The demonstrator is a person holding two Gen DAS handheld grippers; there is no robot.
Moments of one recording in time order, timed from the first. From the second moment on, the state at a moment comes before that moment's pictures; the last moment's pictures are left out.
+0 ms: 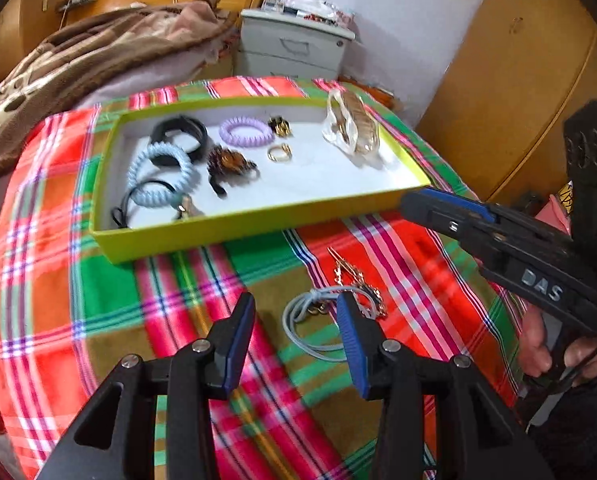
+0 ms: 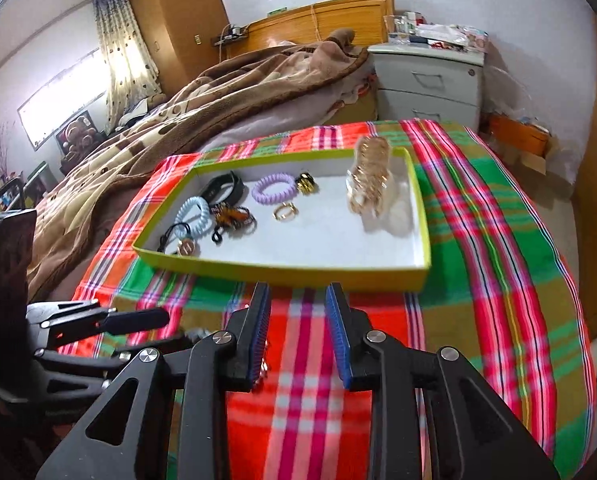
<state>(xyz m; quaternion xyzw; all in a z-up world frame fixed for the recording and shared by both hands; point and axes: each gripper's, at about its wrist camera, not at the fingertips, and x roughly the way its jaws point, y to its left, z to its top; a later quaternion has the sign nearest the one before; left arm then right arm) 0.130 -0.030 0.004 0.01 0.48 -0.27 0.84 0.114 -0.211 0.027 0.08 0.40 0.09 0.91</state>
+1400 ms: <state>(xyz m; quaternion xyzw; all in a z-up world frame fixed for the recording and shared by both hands) 0.119 0.007 -0.007 0.02 0.46 -0.20 0.87 0.100 -0.175 0.001 0.05 0.44 0.12 0.89</state>
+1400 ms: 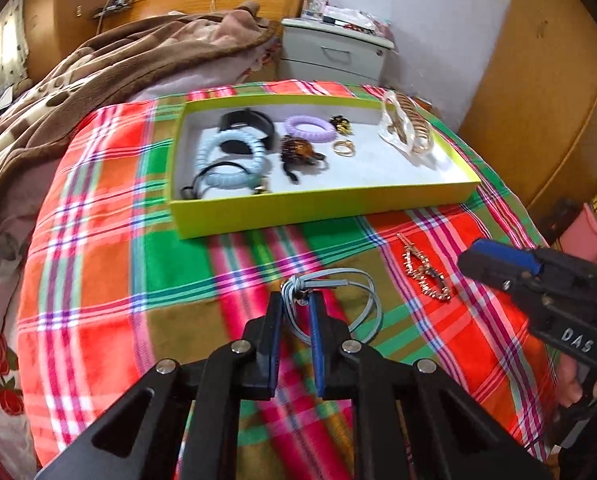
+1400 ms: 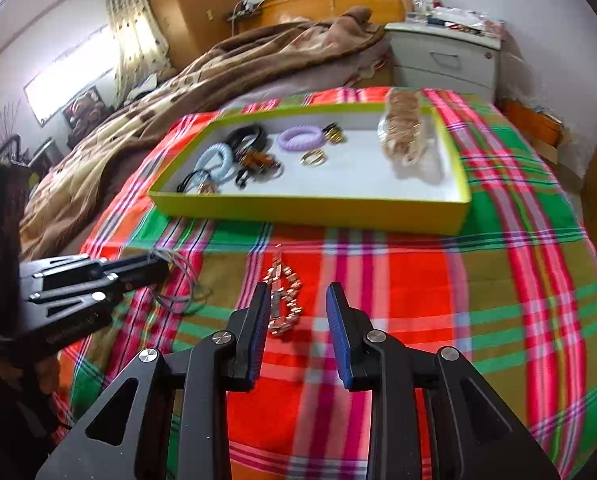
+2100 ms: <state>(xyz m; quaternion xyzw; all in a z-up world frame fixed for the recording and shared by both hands) 0.100 0.043 0.002 0.00 0.44 -0.17 0.88 0.105 -0.145 -0.010 -0.03 0.45 0.09 0.89</state>
